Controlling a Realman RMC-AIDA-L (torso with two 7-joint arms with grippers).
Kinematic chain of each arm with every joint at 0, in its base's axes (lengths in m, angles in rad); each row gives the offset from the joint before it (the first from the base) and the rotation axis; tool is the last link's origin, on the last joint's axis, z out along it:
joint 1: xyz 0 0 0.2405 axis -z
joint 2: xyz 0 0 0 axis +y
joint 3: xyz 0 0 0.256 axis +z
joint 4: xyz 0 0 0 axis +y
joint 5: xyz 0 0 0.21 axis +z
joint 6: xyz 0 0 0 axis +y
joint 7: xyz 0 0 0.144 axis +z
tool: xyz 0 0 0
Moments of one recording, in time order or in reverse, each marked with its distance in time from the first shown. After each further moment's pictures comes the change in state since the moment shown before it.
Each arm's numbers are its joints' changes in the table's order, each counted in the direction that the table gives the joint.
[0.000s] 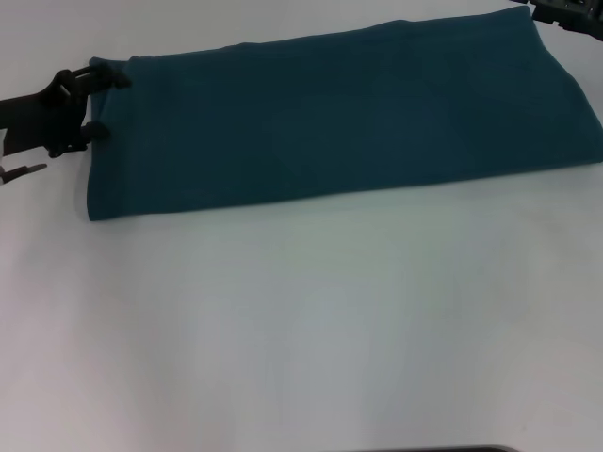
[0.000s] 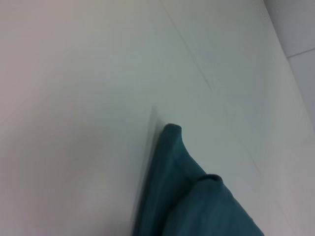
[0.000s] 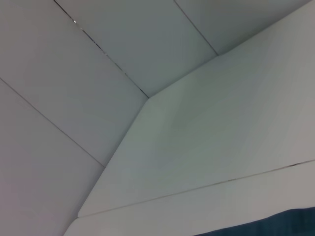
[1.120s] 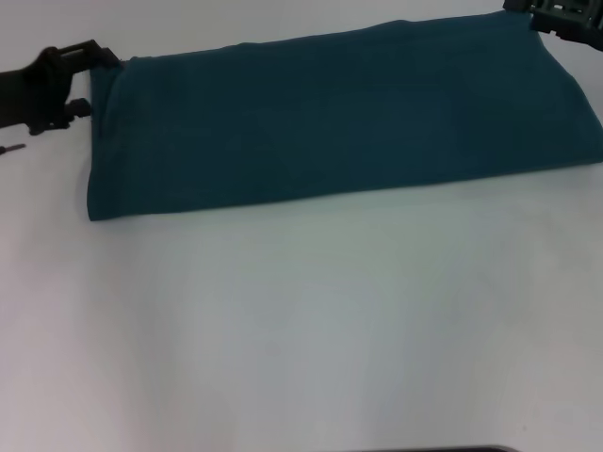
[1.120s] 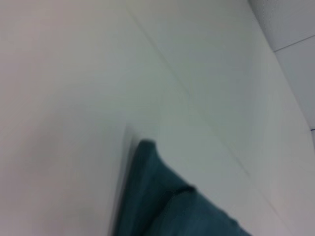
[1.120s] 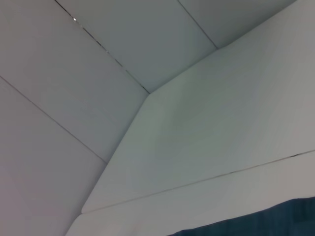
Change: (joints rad) left arm -0.013 0.019 0.066 -0.103 -0.001 0.046 -0.035; right arm 0.008 0.001 0.000 0.008 -0.002 -0.015 0.006
